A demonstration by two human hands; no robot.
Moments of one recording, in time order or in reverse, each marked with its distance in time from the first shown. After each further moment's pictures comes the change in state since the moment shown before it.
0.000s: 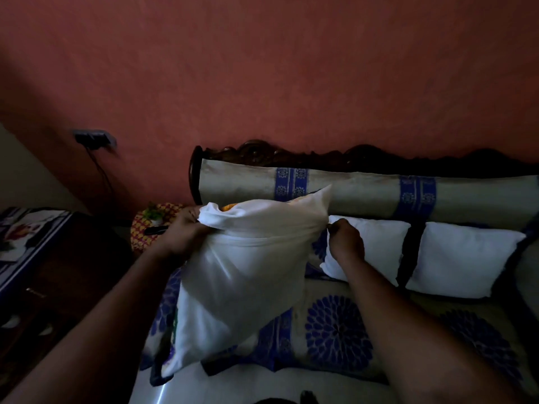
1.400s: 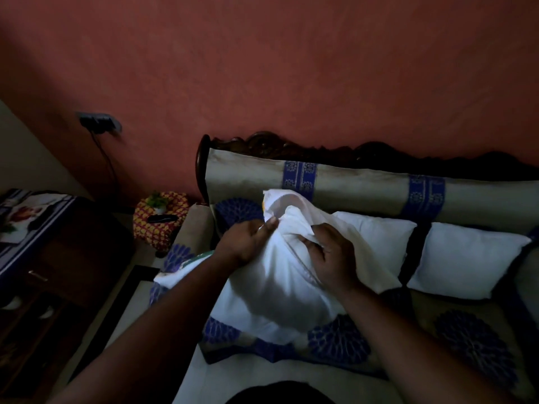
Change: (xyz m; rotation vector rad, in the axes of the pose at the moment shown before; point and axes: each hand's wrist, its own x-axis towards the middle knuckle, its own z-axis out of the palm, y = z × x) left_hand 0.020 -0.054 0.060 0.694 0.046 -0.152; right_hand -0.108 -0.041 -0.005 0.219 0.277 -0.834
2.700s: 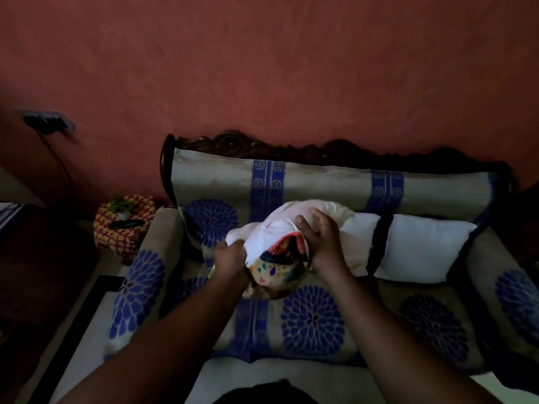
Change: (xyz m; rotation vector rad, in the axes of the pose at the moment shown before) left_hand 0.003 0.018 0.094 -1.208 0.267 -0.544; right_hand 0.025 0.012 -0.040 0.245 -0.115 0.801
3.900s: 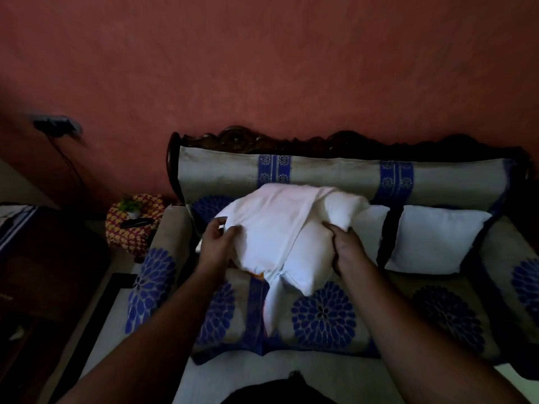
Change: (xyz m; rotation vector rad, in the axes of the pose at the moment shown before) left_hand 0.002 0.037 -0.040 0.389 -0.048 0.269; right_hand 0.021 0.037 -0.008 0.593 0.055 0.519
